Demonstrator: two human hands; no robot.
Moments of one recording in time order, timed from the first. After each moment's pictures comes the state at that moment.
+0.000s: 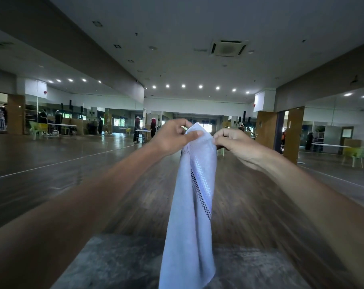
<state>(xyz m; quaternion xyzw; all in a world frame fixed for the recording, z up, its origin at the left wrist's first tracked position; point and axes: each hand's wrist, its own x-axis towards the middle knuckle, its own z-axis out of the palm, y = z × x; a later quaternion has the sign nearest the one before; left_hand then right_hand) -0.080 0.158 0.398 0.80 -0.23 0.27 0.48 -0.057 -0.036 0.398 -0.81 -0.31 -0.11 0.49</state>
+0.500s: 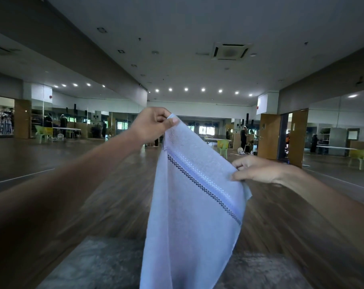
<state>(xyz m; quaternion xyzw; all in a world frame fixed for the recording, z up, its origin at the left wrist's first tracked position) -0.102 0.207 0.426 0.81 -0.18 0.33 0.45 -0.048 -0.075 0.376 -0.92 -0.26 0.01 0.30</state>
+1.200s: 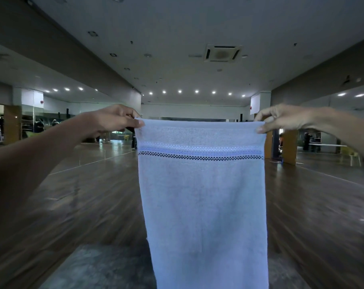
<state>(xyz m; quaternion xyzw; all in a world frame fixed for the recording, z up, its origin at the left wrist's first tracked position) -0.091 0.267 0.459 0.90 -0.12 0.22 0.34 -0.035 -0.152 0.487 -0.94 -0.24 -0.13 0.22</state>
